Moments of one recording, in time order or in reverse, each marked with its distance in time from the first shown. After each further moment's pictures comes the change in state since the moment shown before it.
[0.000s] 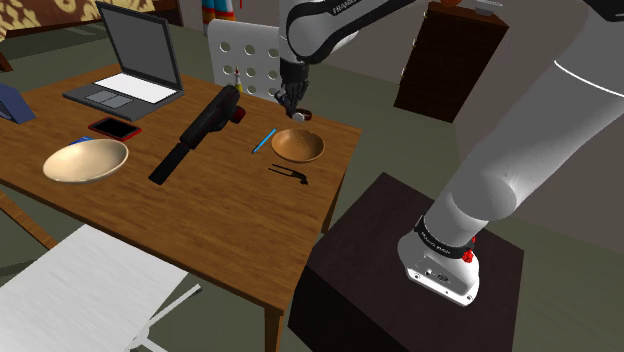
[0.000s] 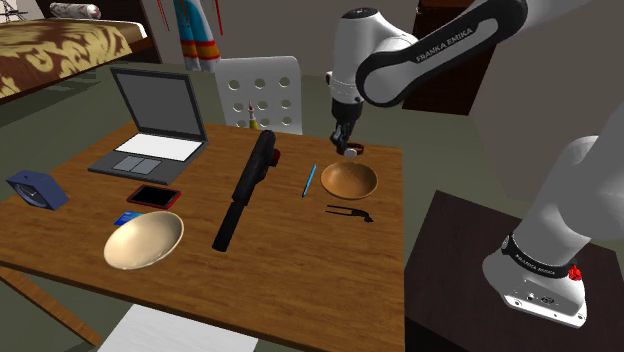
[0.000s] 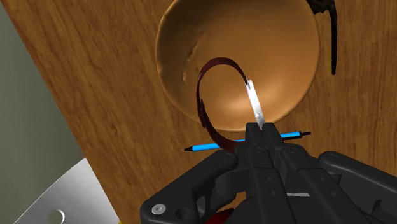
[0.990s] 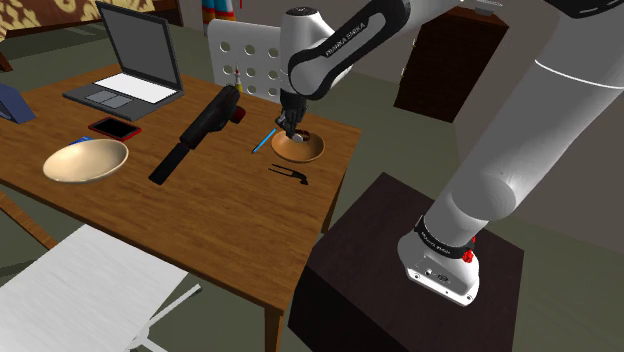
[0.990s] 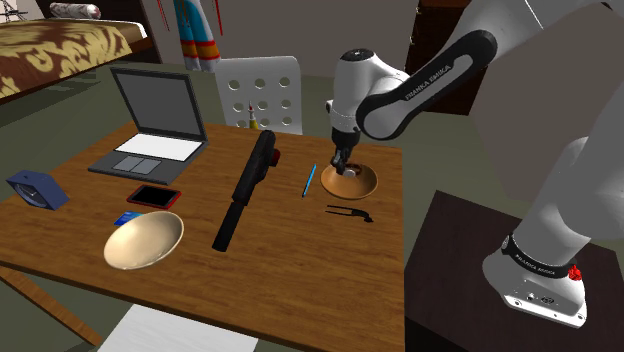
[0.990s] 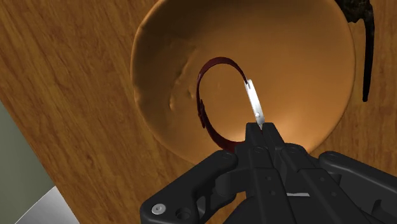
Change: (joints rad) arm -0.006 0.113 -0.003 -0.087 -0.045 0.197 0.039
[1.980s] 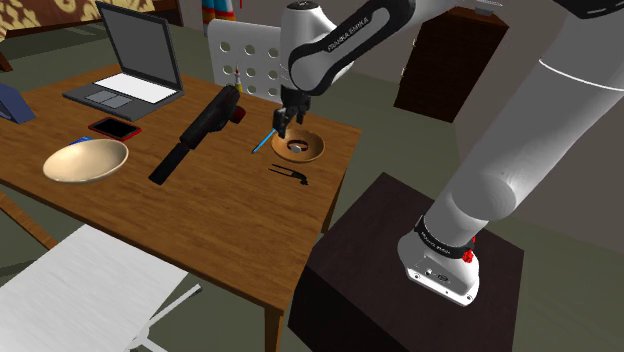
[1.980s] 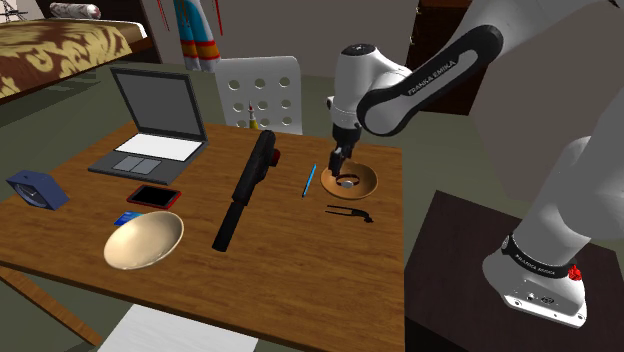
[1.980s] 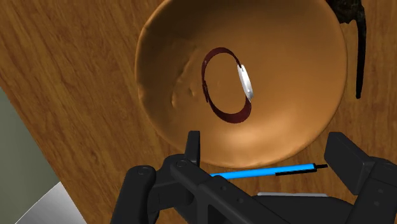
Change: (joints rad) arm 0.001 -0.026 0.002 0.002 0.009 -0.026 -0.007
